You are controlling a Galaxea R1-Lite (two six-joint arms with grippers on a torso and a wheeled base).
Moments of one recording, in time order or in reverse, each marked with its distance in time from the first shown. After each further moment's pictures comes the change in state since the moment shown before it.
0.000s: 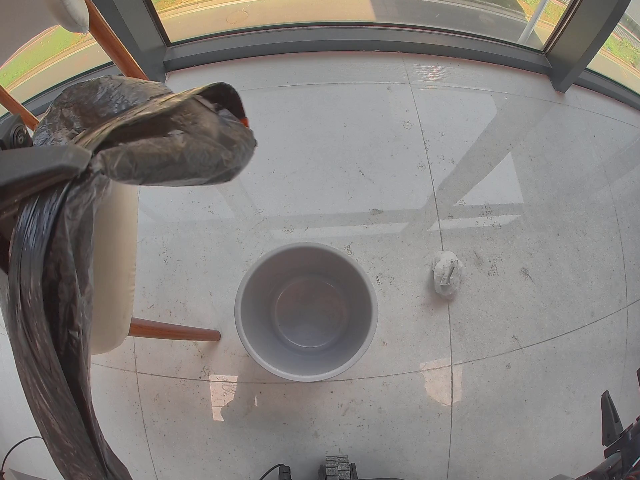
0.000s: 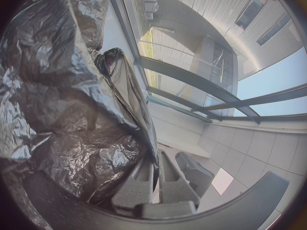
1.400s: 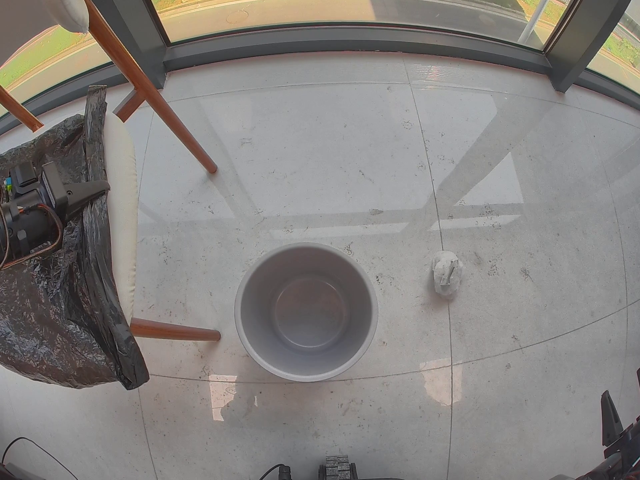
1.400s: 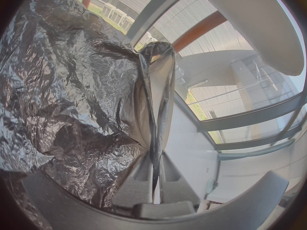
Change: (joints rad) left arm 0.380 0.221 0.085 0.010 0.629 0.639; right arm 0.000 0.000 0.000 0.000 0.000 -0.001
